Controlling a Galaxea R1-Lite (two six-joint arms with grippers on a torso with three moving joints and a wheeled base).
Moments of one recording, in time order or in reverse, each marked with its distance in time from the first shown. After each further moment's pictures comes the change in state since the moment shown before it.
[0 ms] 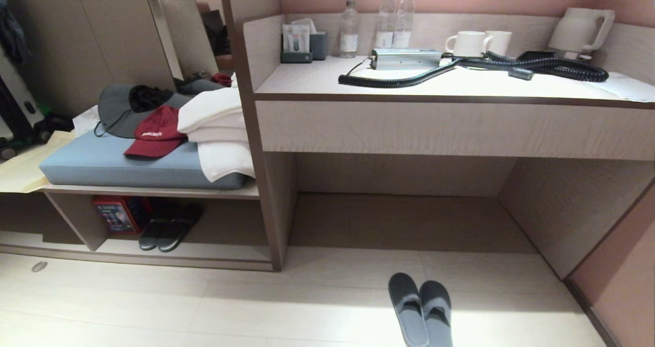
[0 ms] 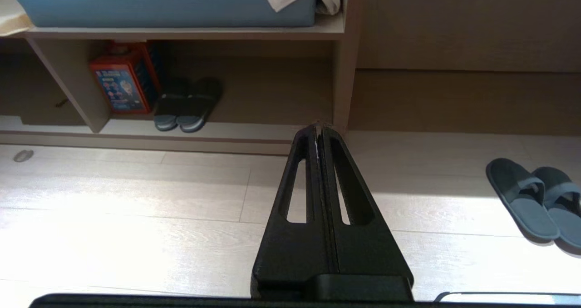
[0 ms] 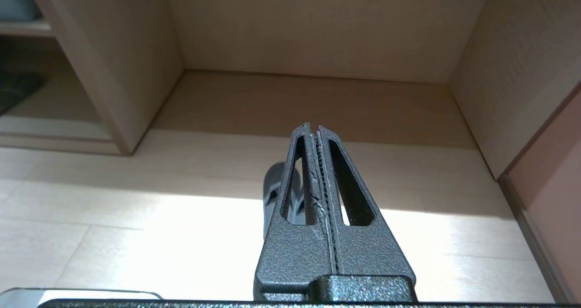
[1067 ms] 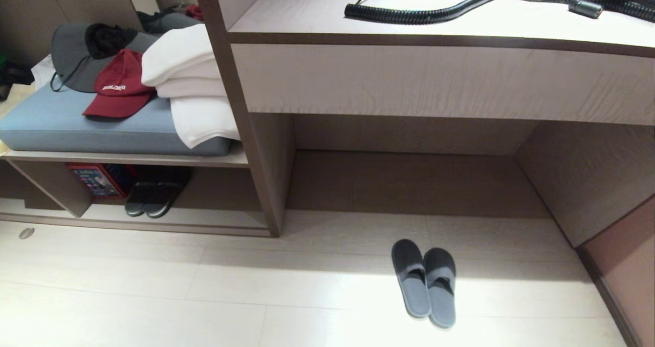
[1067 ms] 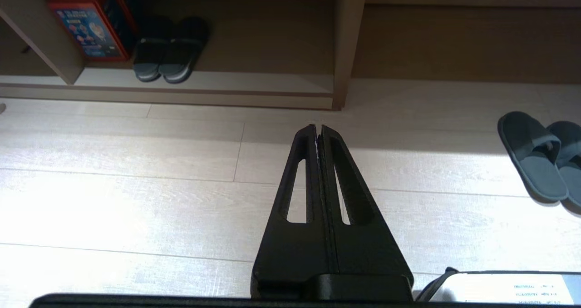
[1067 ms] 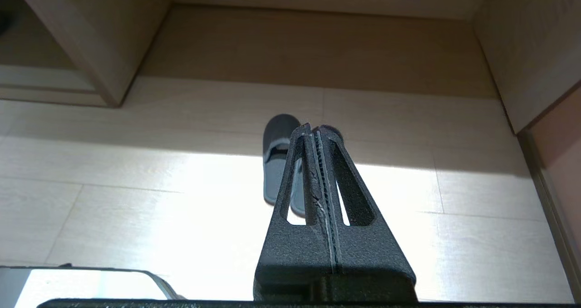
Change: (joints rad) left arm 0.000 0.000 0.000 0.000 -0.001 -0.007; right arm 0.001 0.000 0.000 0.001 0.000 -0.001
